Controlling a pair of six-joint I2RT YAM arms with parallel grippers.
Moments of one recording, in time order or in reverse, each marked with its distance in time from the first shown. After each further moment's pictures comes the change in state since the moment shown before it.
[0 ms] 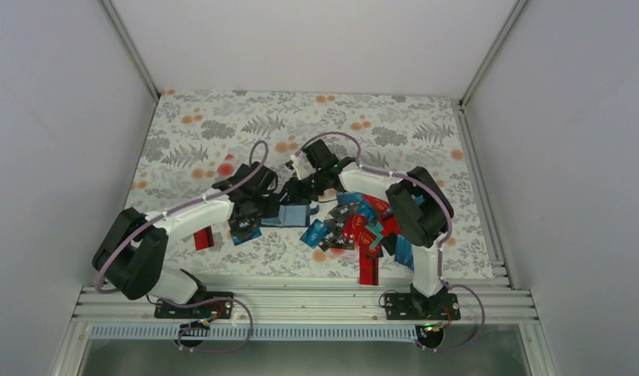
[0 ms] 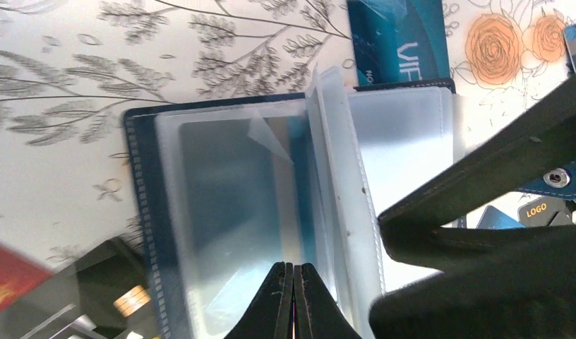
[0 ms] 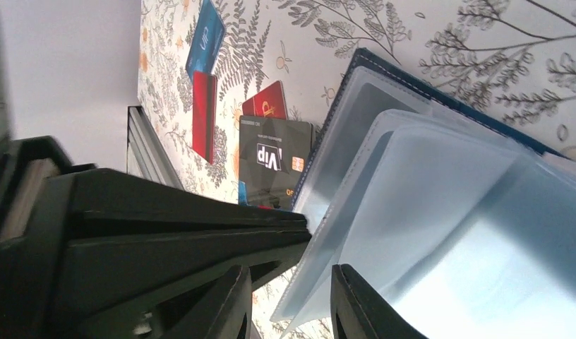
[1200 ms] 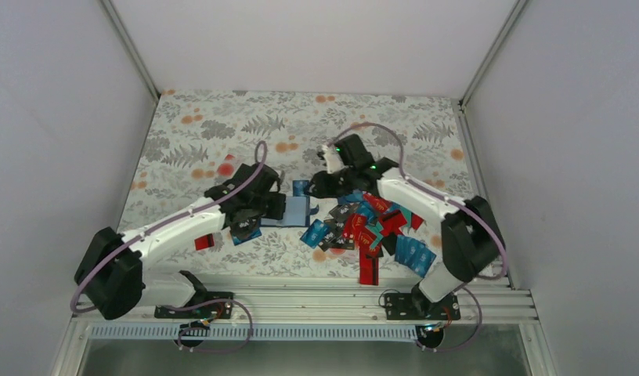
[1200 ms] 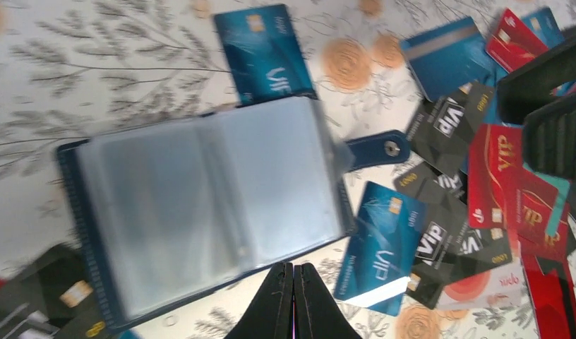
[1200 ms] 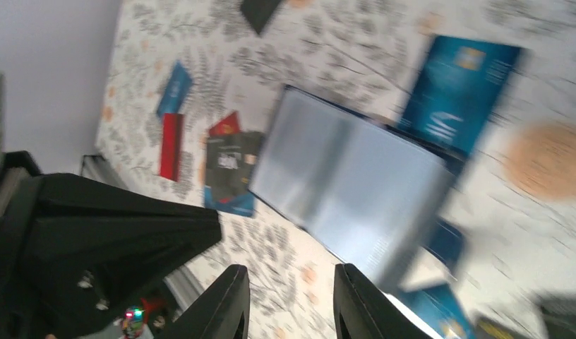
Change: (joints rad) left arm -0.072 -0.190 0.010 -0.043 -0.007 0.027; right arm -0.054 -0.334 -0.126 -0.118 0.227 -0.048
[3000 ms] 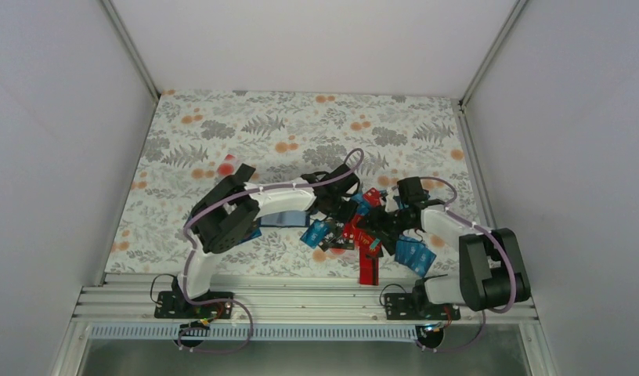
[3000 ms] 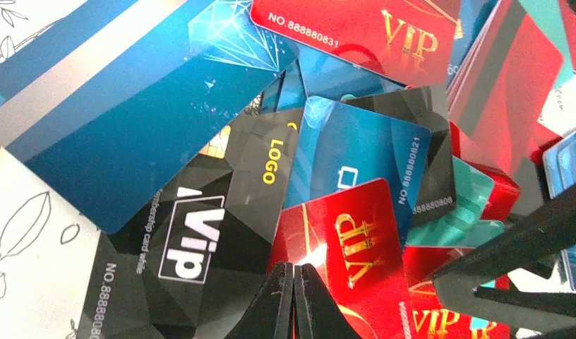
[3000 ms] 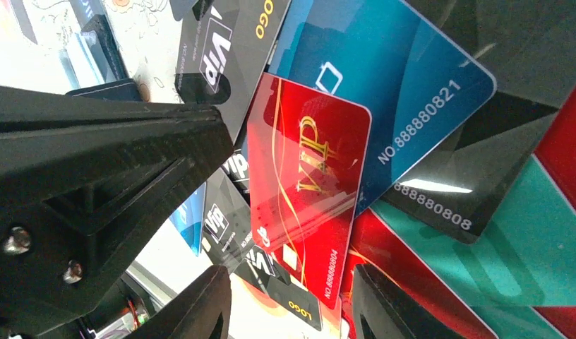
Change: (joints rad) left arm -0.270 0.785 0.593 0.091 0.161 0.062; right arm -0.453 -0.296 -0.626 -0.024 -0.126 0.066
